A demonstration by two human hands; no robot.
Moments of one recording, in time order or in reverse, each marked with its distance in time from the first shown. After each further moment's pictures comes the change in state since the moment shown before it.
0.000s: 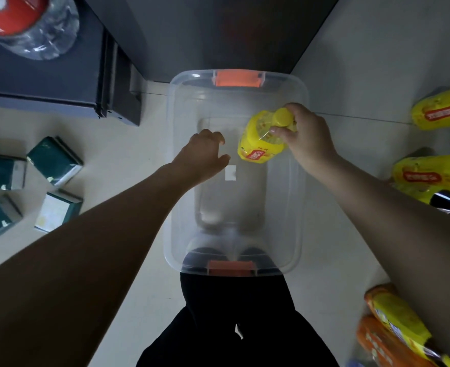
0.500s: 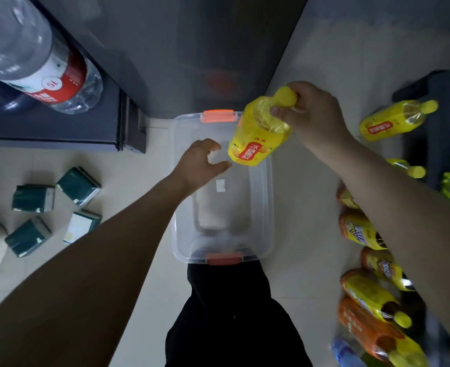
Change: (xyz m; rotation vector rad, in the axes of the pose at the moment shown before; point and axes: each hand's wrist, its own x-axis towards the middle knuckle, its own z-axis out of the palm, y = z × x) left_hand -0.067 0.069 -0.081 -0.344 0.099 0.011; right_hand -0.041 -0.088 -0.157 0.235 0.123 -0.059
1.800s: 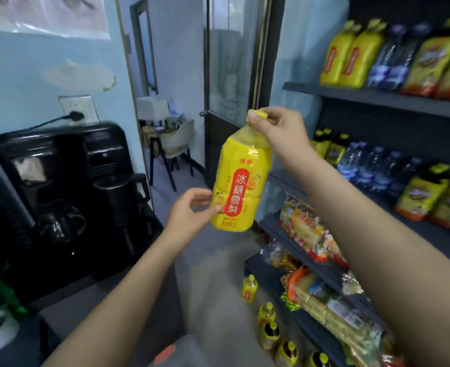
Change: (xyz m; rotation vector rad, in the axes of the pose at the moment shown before) left_hand -0.351 0.494 -0.300 -0.406 -0.064 0.983; right_hand -0.288 -0.514 -0.486 0.199 1.005 -0.258
